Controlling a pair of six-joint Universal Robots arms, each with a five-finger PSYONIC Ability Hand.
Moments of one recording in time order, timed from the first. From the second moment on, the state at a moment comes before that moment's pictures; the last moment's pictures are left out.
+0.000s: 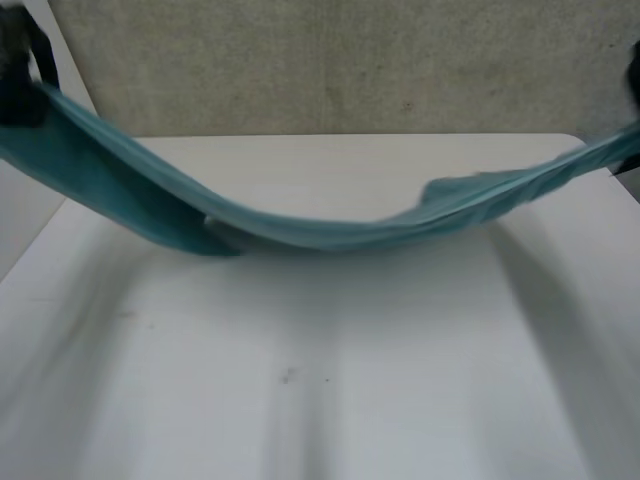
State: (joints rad) left arm 4.58 -1.48 -1.54 3.28 -1.51 3.31; right arm 1.53 -1.68 1.25 0.52 1.20 2.61; left_hand 1.19 1.22 1.22 1.22 1.03; right_hand 0.98 1.18 1.18 1.19 0.98
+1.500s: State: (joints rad) left arm 4.51 -1.99 -1.71 3.60 -1.58 3.39; right arm 1.69 -1.29 1.68 -0.14 1.29 2.55; left_hand 1.19 1.22 1.22 1.22 1.04; right_hand 0.98 1.18 1.19 1.19 0.99
